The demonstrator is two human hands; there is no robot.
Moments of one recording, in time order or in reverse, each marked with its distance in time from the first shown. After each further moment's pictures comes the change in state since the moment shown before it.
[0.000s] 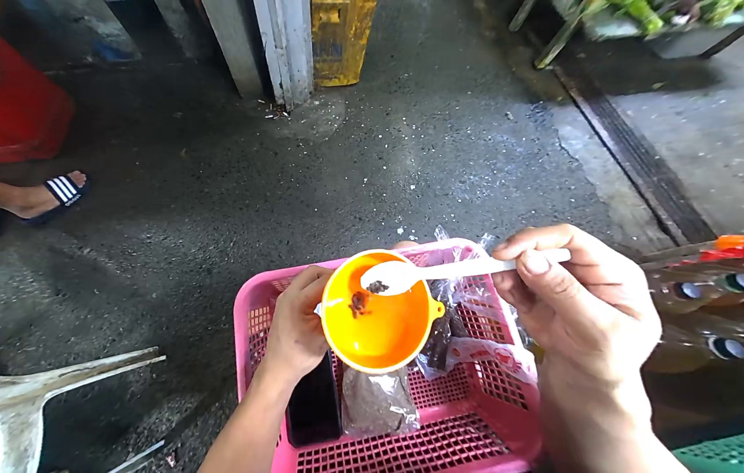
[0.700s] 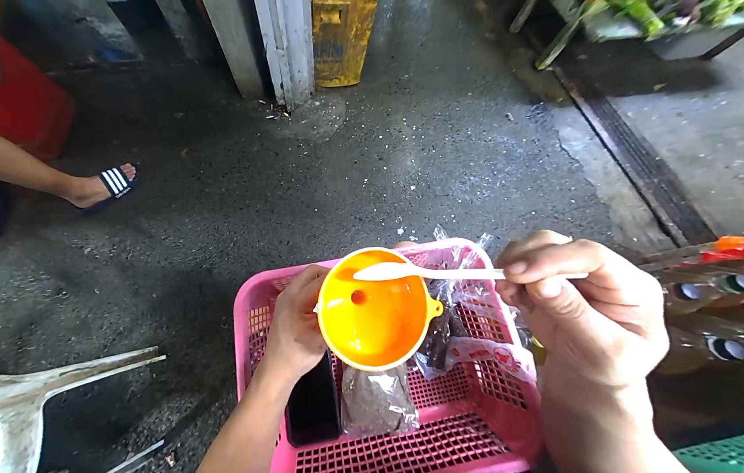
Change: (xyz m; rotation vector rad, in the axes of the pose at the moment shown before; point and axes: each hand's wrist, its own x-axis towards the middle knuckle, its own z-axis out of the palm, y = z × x) left_hand 0.000 0.002 0.001 -0.013 0.020 -0.014; right_hand -0.003 0.001 -0.006 -0.026 -0.077 -0.125
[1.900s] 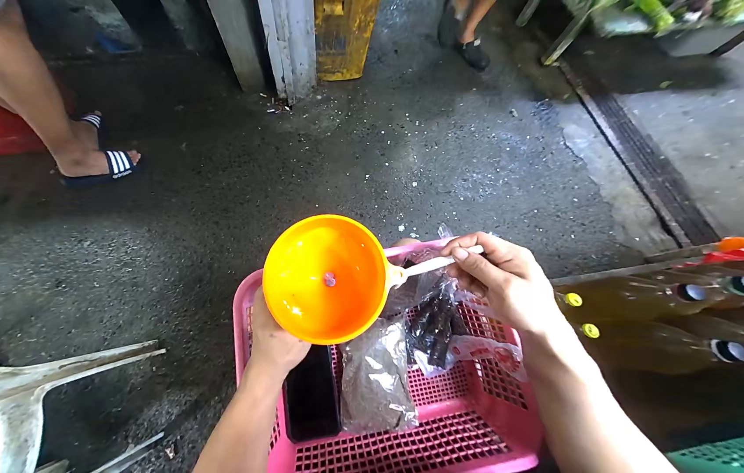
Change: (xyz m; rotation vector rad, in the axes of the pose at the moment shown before) left_hand -0.018 -0.001 -0.004 0.059 0.306 -0.118; right_hand -0.020 0.057 -0.014 -0.207 0.026 0.611
